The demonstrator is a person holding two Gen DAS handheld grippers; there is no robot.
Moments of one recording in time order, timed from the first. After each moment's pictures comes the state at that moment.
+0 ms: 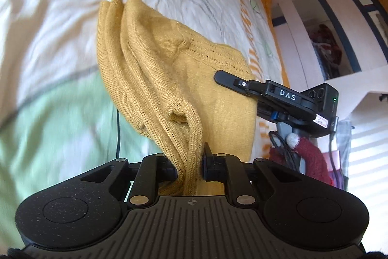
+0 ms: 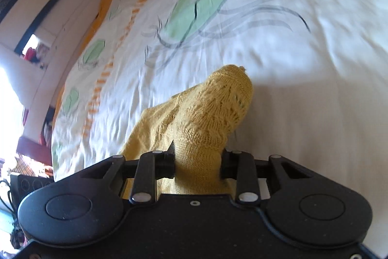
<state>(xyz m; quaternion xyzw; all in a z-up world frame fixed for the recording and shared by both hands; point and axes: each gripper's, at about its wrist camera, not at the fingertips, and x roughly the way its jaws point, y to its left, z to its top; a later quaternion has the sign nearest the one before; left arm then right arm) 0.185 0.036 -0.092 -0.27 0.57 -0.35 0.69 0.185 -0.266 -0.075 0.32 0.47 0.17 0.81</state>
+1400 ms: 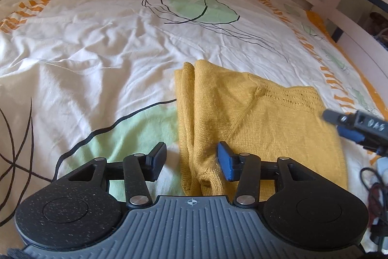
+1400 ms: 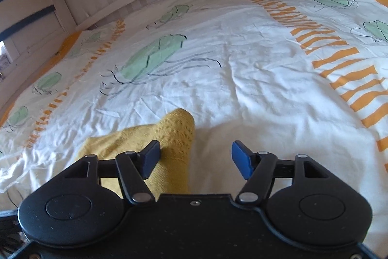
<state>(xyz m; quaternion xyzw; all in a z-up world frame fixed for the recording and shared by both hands) 0.132 0.033 -0.083 -0.07 0.43 -0.16 0.89 0.085 -0.242 -0.072 0.19 0.34 -0.05 0.92</state>
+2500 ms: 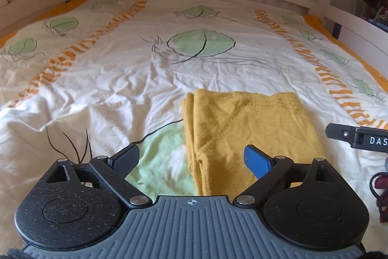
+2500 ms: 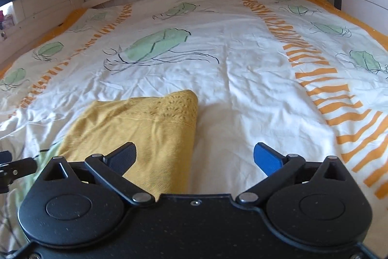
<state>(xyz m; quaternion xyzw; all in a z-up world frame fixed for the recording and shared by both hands) 0.048 0.018 -0.012 0.03 0.35 -0.11 0.93 0.011 -0.209 -0.027 0.11 0.33 -0.04 0.94</state>
